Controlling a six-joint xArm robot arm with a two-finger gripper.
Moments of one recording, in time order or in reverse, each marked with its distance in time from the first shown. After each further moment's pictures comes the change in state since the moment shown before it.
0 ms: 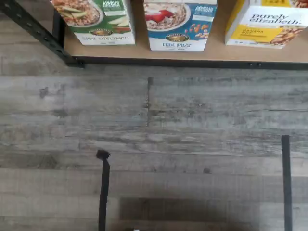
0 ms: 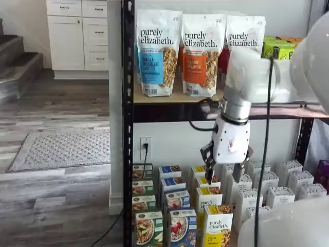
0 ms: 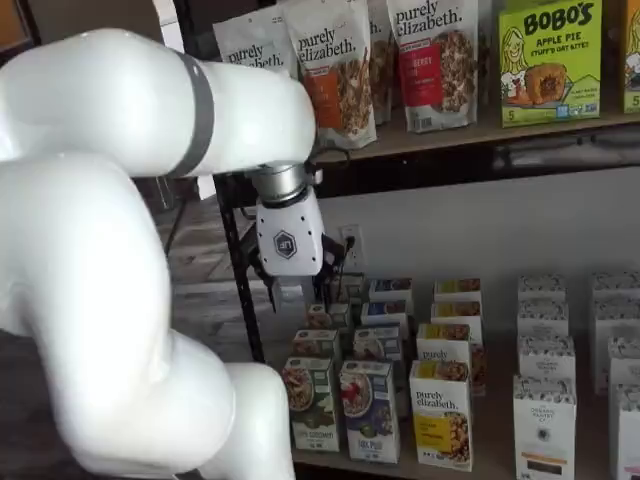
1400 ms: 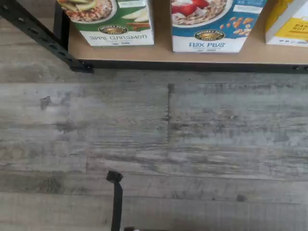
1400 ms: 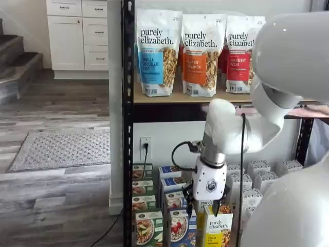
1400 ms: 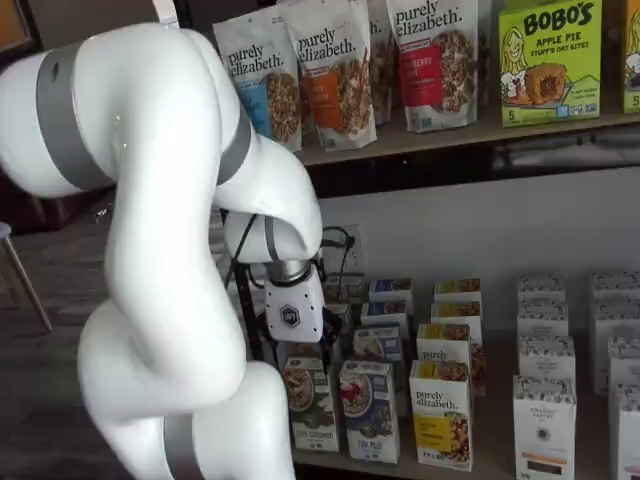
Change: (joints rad) arm 0.115 0.396 0.104 0.048 -0.515 0.052
